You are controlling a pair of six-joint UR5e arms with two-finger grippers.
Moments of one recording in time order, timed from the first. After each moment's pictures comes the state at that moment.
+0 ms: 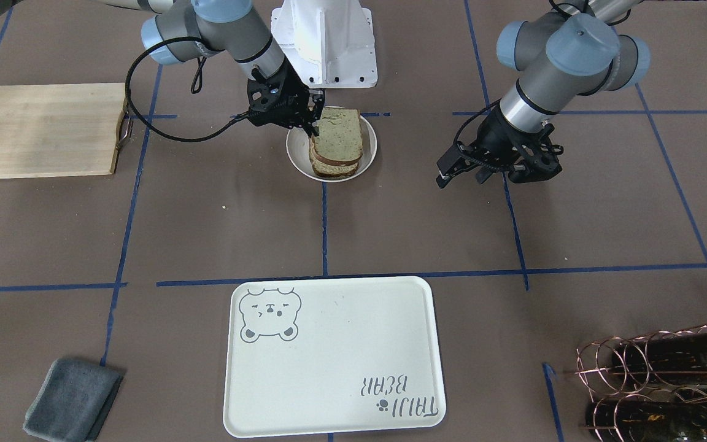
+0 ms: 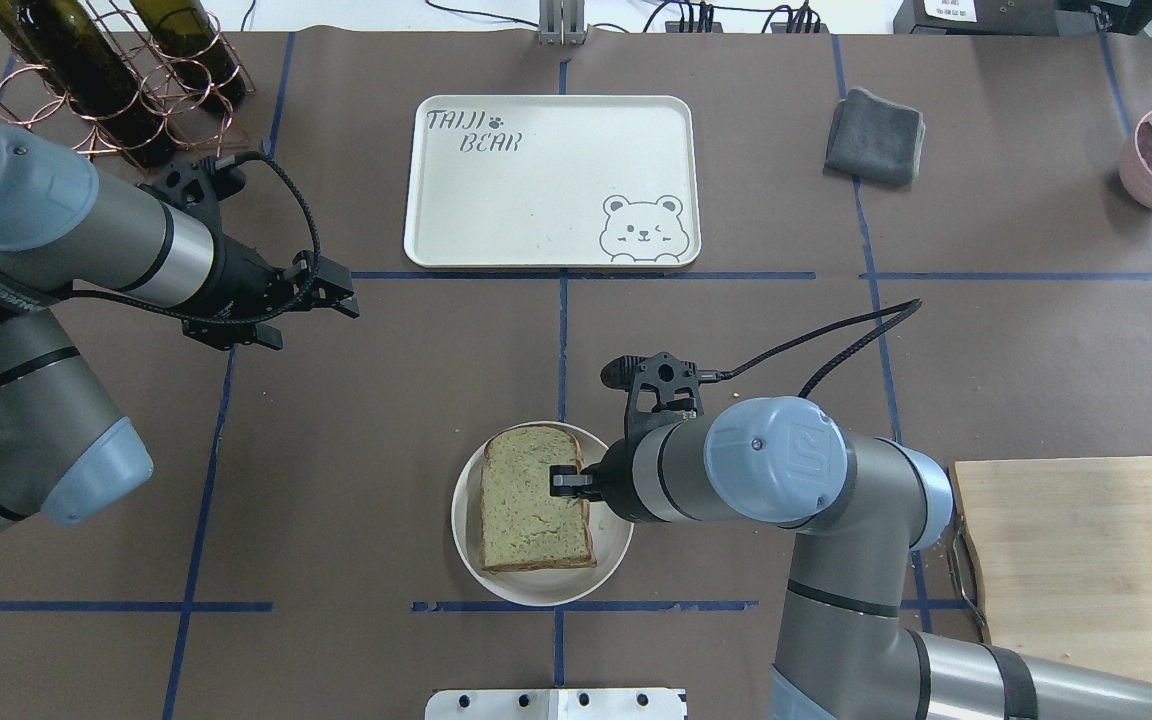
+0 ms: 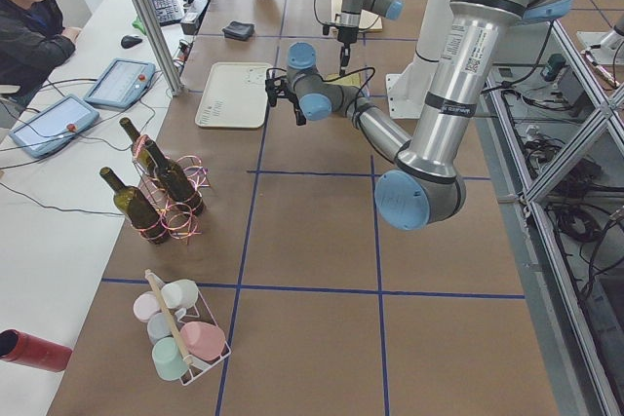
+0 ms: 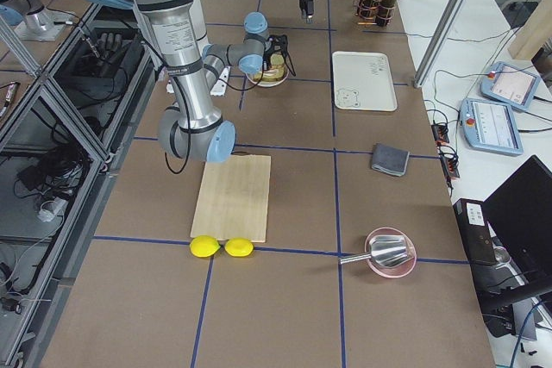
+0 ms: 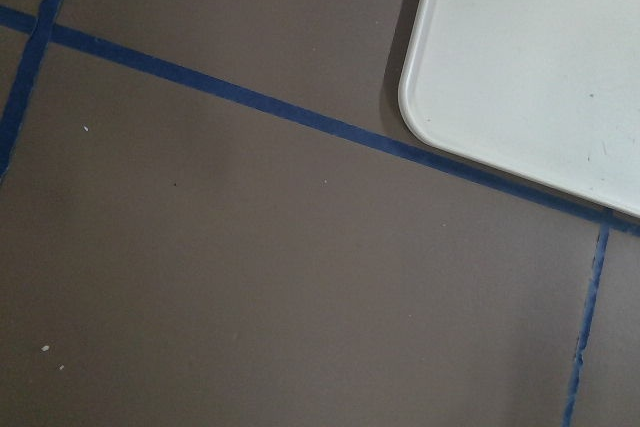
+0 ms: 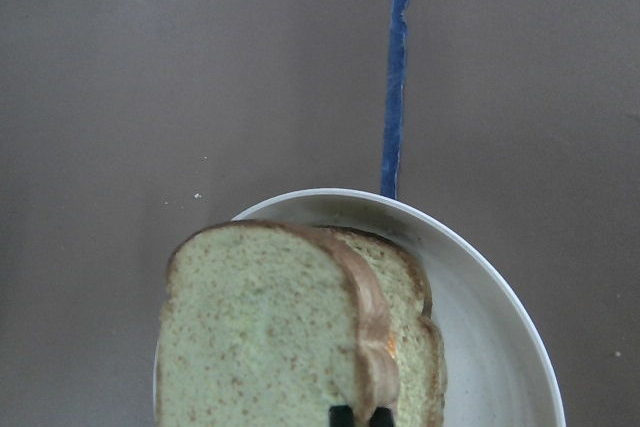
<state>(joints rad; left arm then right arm) -0.76 -1.89 -1.82 -2.03 -2.12 -1.45 0.32 -1.09 1.81 -1.11 1.75 1.41</state>
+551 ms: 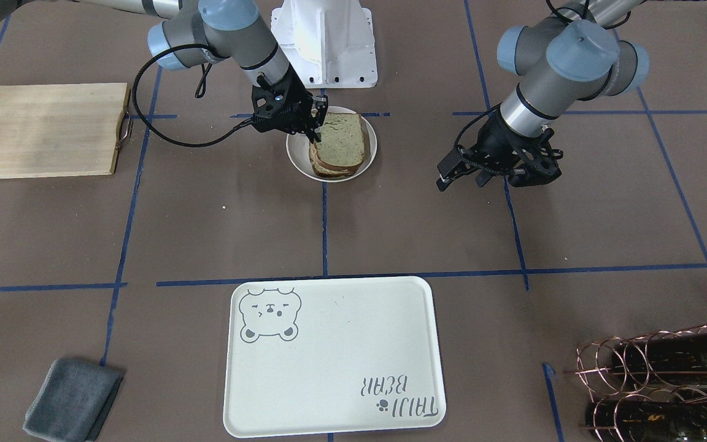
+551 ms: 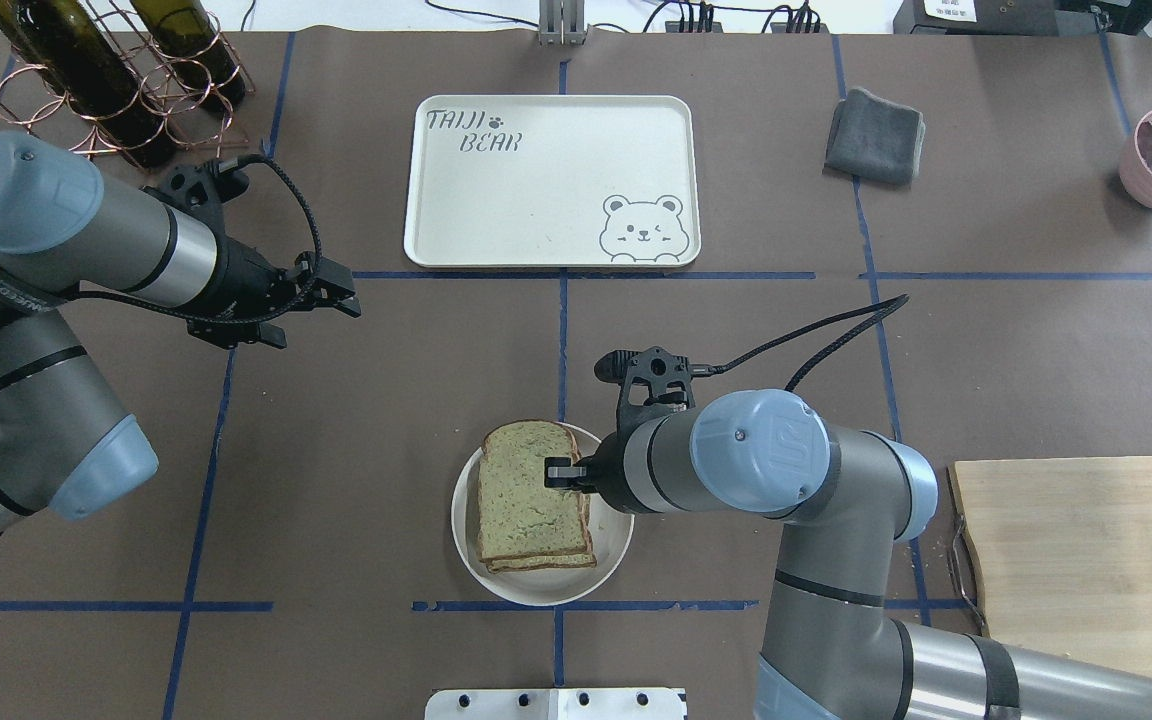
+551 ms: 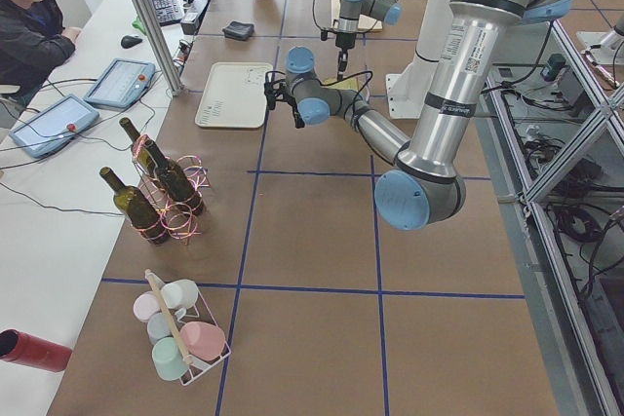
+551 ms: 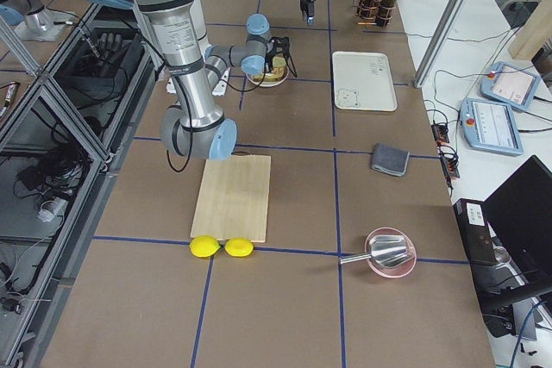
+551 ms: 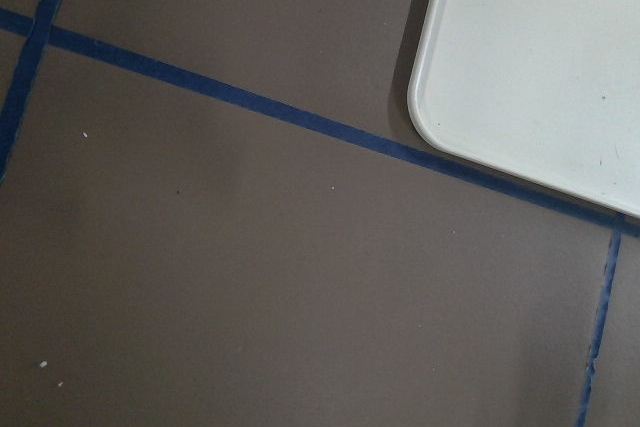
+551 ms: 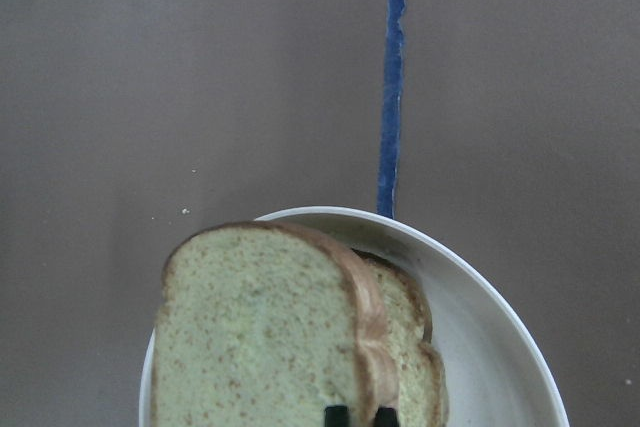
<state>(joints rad) -0.75 -1.90 -1.78 -2.08 -2.12 -1.45 0.33 -1.08 1.79 -1.11 1.76 1.40</state>
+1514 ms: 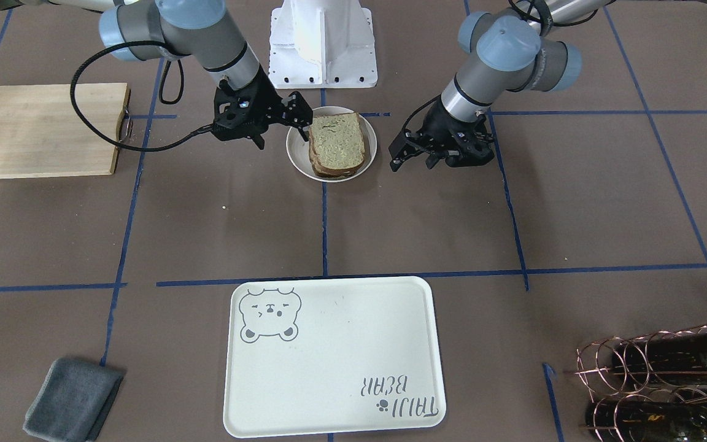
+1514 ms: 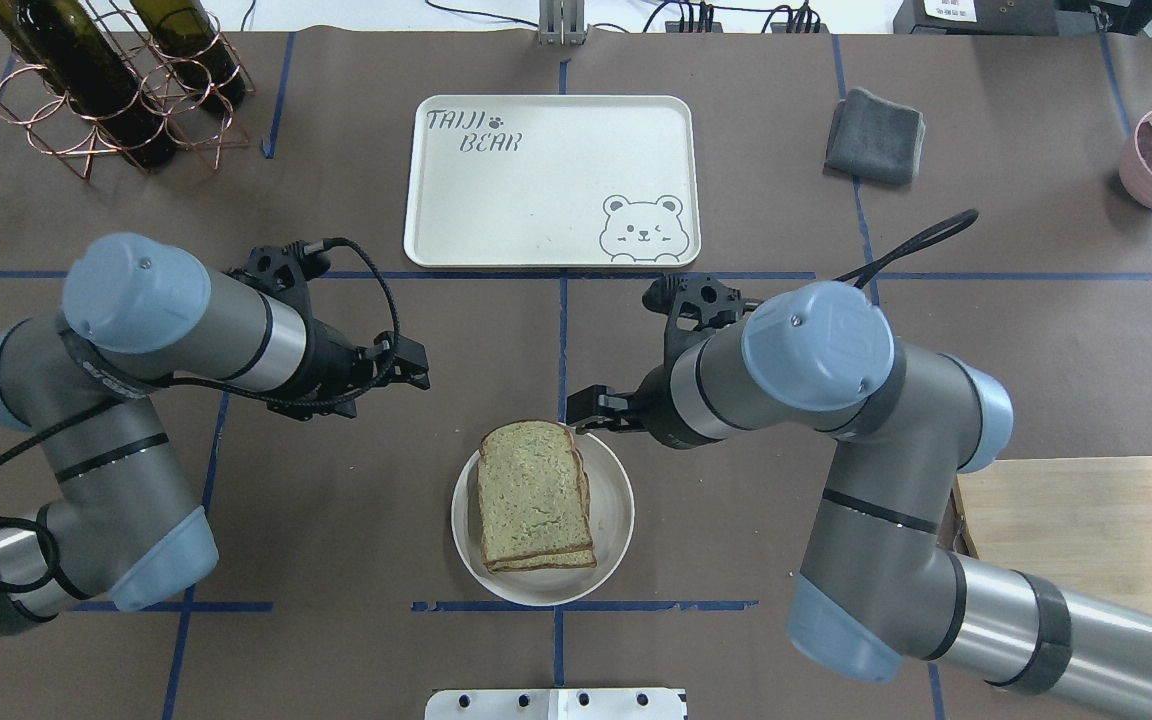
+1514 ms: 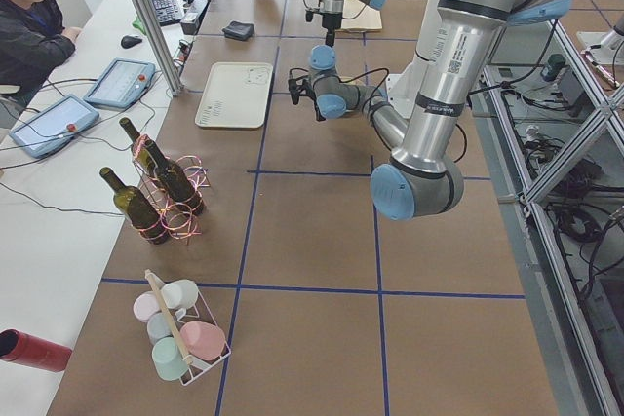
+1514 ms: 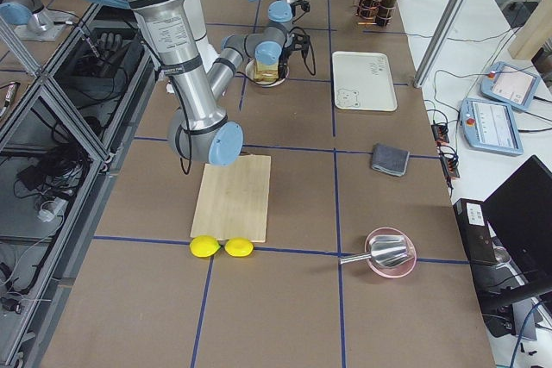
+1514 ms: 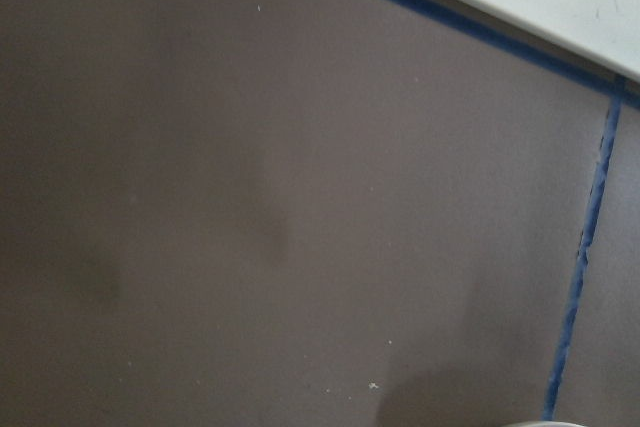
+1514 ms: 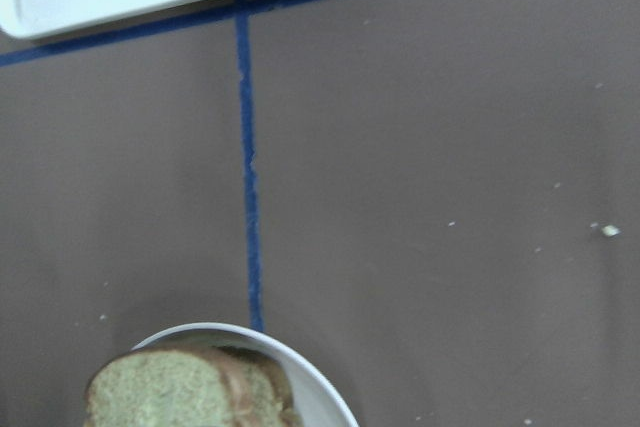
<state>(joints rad) -0.51 -1.94 -1.80 -2.07 -1.95 -1.59 0.56 -1.09 1.92 -1.43 1.98 1.36</state>
